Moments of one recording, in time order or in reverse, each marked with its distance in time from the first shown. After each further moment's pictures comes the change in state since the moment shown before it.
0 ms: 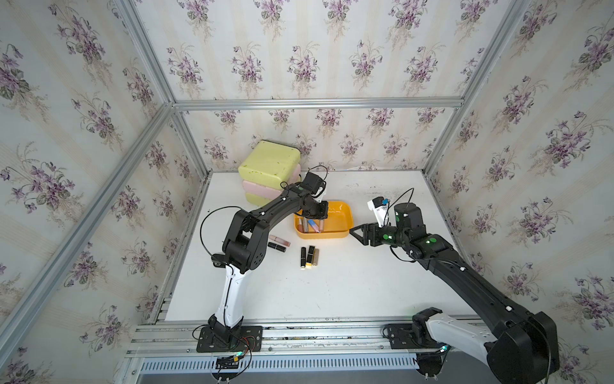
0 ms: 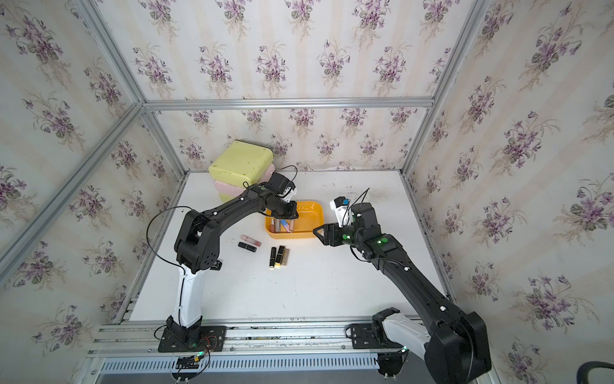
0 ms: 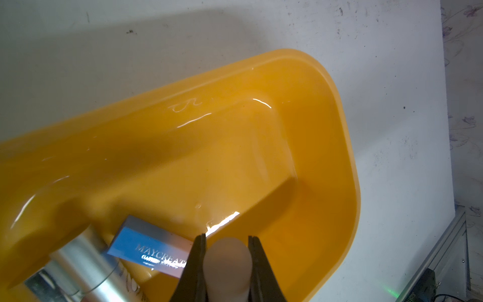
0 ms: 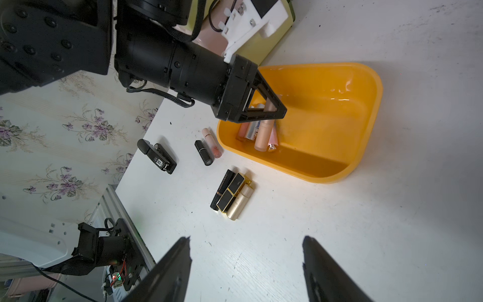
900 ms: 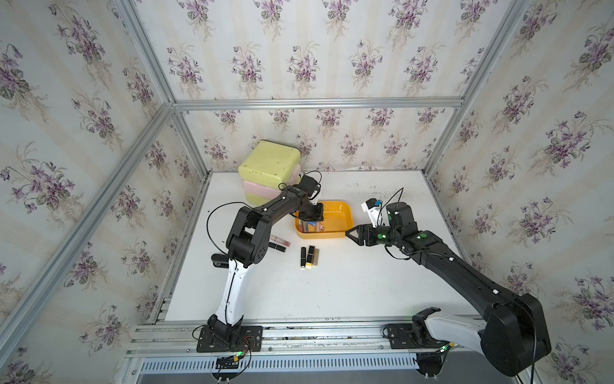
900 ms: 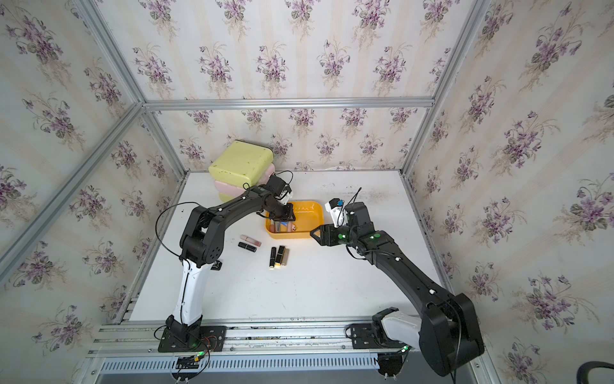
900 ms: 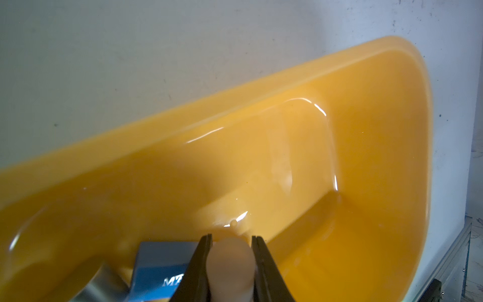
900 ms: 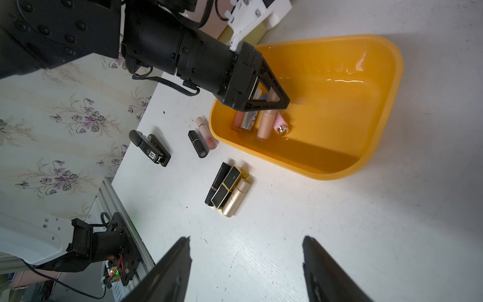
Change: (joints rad) left arm 0.048 0.086 0.011 0.011 0.034 -0.003; right arm 0.014 0.092 0.001 0.034 -0.008 -0.003
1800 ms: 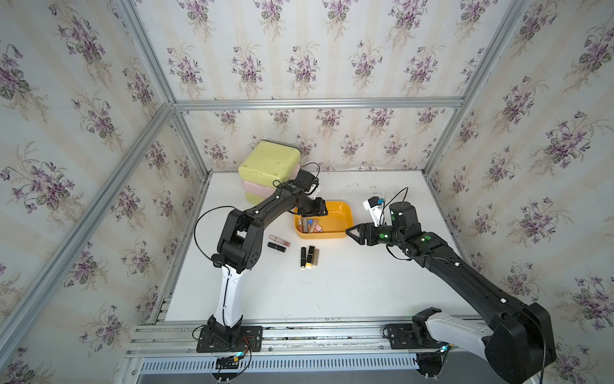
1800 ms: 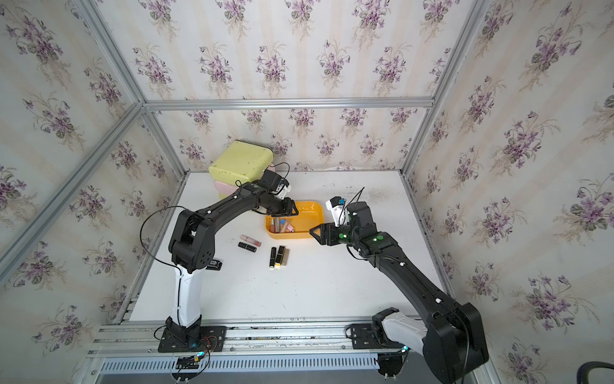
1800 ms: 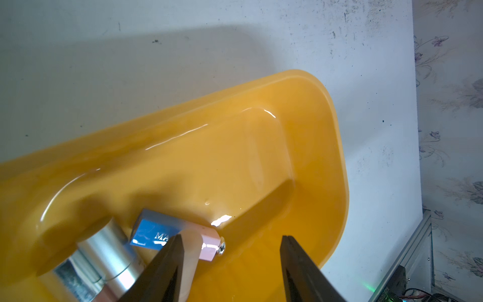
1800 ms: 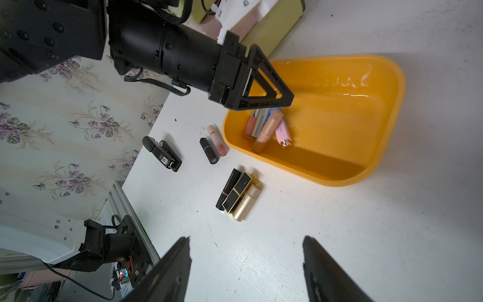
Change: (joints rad) left arm 0.002 -0.128 -0.054 0.008 0.025 -0.026; right arm 0.007 -0.055 0.010 -0.010 -0.003 0.024
